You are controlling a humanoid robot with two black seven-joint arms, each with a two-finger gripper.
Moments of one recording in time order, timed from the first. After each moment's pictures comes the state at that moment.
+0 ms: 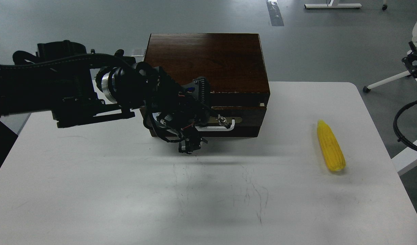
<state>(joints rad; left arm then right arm) -1.57 0.33 0.23 -1.35 2.08 -0.49 -0.49 0.90 -0.60 0.57 0.31 0.52 0.49 0.14</state>
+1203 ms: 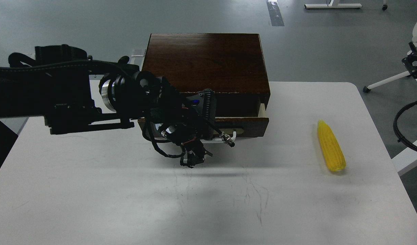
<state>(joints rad) -1.59 0.35 0.22 -1.50 2.08 -0.49 -0.49 0.90 -0.60 0.57 0.31 0.52 0.49 0.14</state>
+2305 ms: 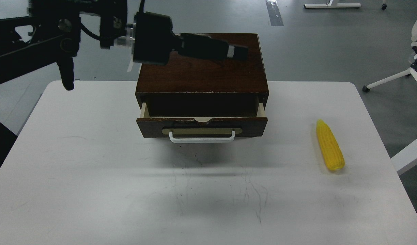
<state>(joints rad) -1.46 0.64 -0.19 -1.29 0.83 -0.49 -0.49 1.06 -0.68 0.26 0.30 0.24 0.49 0.14</state>
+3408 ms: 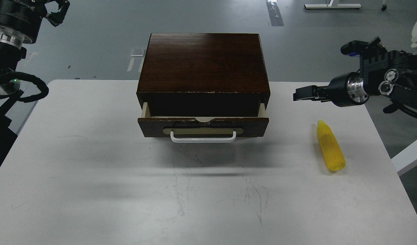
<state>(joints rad) -0.97 0.60 -0.61 -0.71 -0.29 -0.49 -0.49 1.38 -0.65 -0.27 1.00 -0.97 0.49 0.00</state>
